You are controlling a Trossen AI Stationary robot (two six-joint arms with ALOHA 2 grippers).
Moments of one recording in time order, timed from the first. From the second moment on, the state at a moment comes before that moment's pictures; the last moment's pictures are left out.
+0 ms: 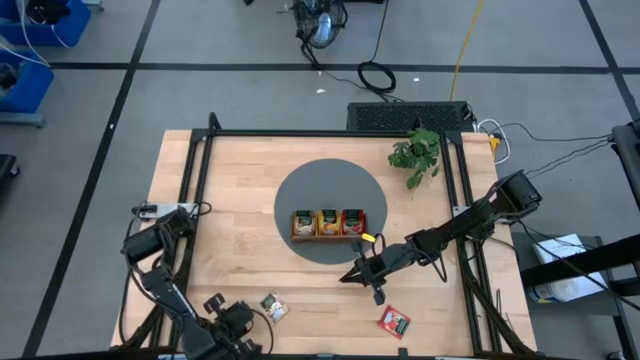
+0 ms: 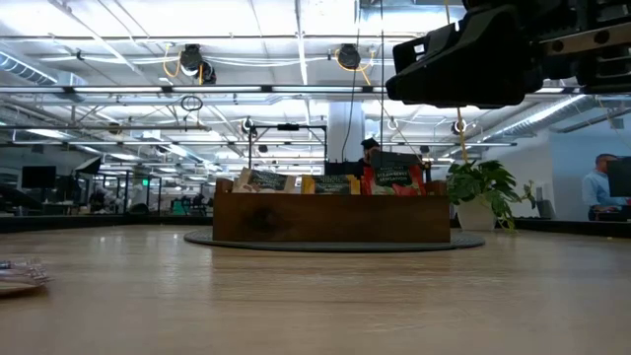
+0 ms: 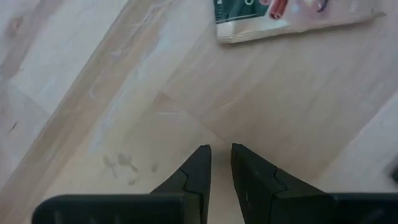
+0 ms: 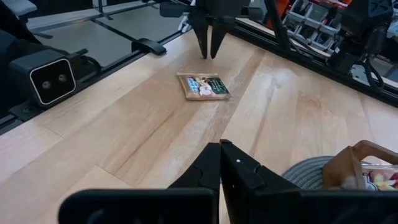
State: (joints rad) left arm -1.02 2.09 1.40 -1.03 -0.24 -1.71; right arm 0.42 1.65 0.63 0.67 0.08 -0.22
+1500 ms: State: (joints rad) left arm -0.71 2.09 1.30 -0.74 -0.48 -1.05; right arm 0.42 1.65 0.63 0.65 0.08 -0.22
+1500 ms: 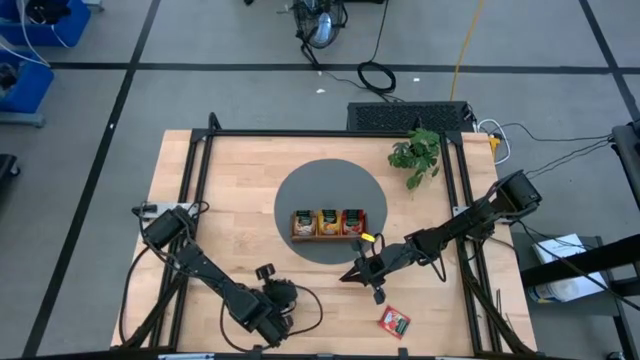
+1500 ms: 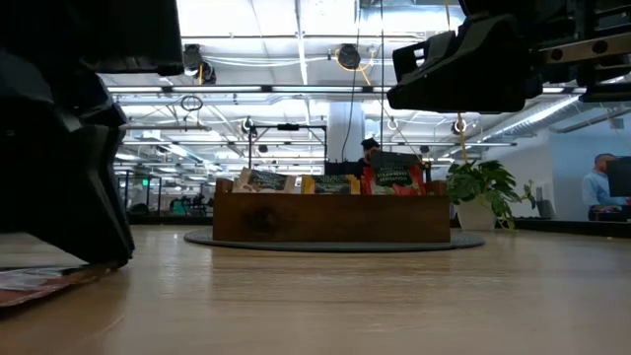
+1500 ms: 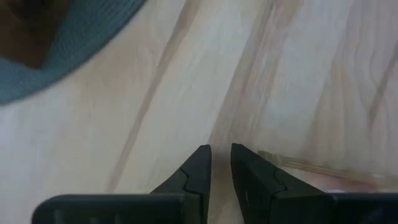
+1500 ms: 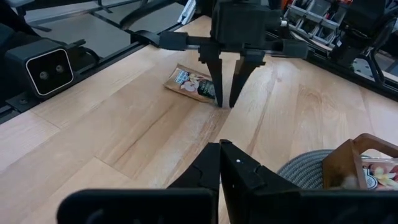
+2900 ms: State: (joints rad) left arm -0.84 2.06 1.33 -0.85 -0.40 -1.42; right arm 0.42 1.65 0.63 0.62 0.08 -0.20
